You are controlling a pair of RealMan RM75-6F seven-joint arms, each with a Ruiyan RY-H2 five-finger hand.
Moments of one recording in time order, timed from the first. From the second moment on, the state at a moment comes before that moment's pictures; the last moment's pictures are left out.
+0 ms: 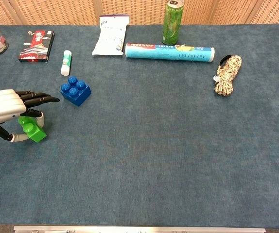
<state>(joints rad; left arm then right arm) -0.59 -1.32 0.30 -1.06 1.93 1.25 -0.29 0.11 -1.10 0.10 -1.59 -1.39 1.40 0.01</state>
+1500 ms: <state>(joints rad) -0.77 -1.16 0.03 -1.54 1.55 0.83 0.13 0.10 -1.07 0.10 -1.60 -1.40 1.39 0.08</state>
